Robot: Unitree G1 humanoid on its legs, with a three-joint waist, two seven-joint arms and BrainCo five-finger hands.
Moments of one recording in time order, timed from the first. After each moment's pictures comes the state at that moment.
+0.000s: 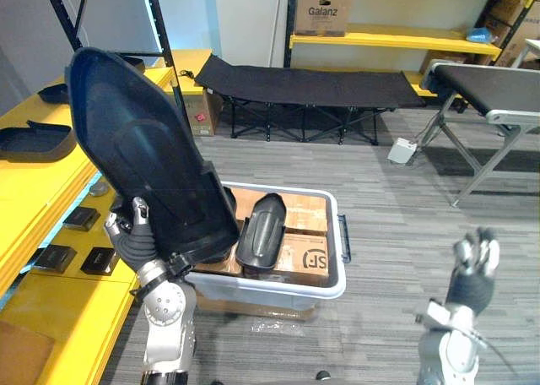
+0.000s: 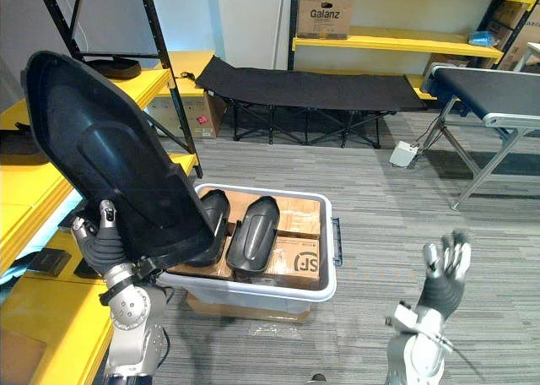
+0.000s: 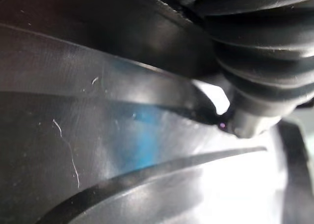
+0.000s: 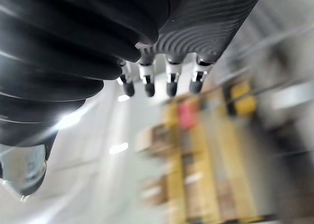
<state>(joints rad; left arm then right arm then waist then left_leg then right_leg) 0.14 0.03 0.04 -0.15 -0.11 -0.41 0.60 0.38 -0.05 -0.18 0.00 0.37 -0.35 -0.26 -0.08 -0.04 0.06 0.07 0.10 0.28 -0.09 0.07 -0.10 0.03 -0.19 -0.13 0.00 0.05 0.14</state>
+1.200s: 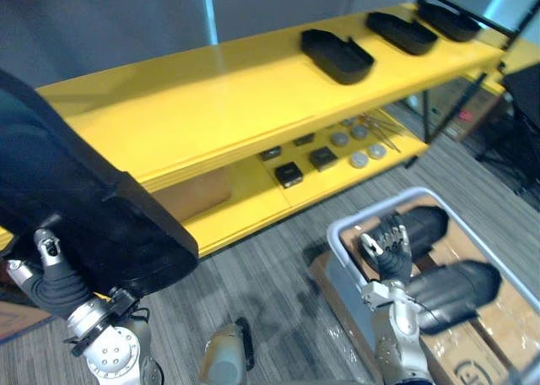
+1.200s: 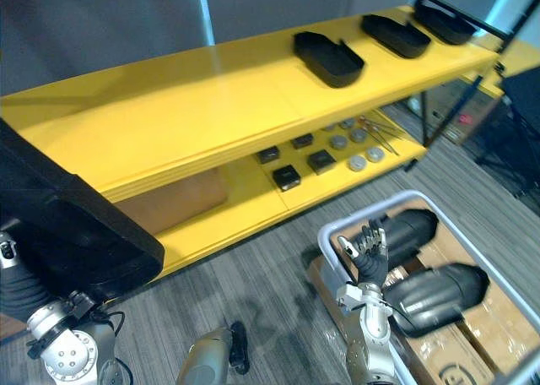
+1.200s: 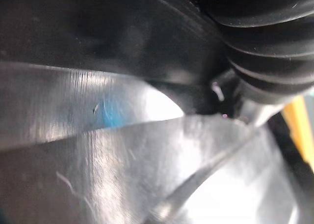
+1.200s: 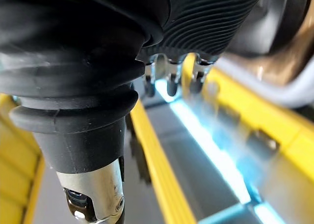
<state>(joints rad) 0.27 0.02 0.28 -0.37 -0.03 -0.50 0.51 0.16 -0.01 -0.03 0.15 0.46 -0.38 -0.13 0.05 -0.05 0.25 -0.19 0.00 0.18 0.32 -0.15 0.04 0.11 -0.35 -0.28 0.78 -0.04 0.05</state>
